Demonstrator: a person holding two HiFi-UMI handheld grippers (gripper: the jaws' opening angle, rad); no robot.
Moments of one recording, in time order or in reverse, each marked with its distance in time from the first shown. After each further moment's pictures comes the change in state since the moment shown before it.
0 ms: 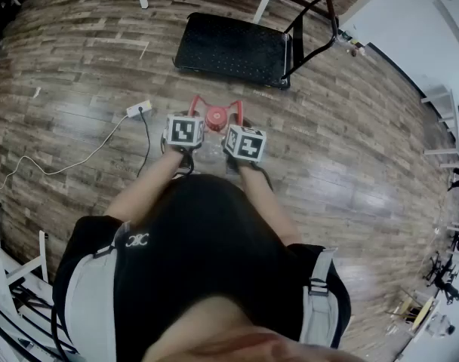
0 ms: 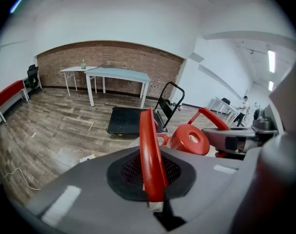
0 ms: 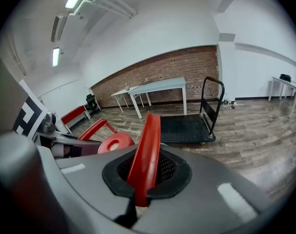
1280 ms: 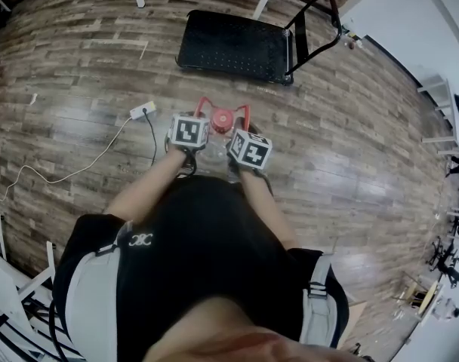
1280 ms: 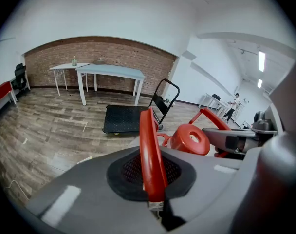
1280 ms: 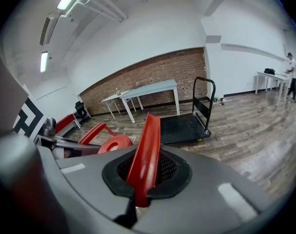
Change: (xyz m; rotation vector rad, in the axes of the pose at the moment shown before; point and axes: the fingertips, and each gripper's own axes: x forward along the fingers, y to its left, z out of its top) left arm 0.000 0.044 -0.003 0.071 0.039 -0.104; right arm 0.010 0.038 -0.012 0.111 -0.051 -0.111
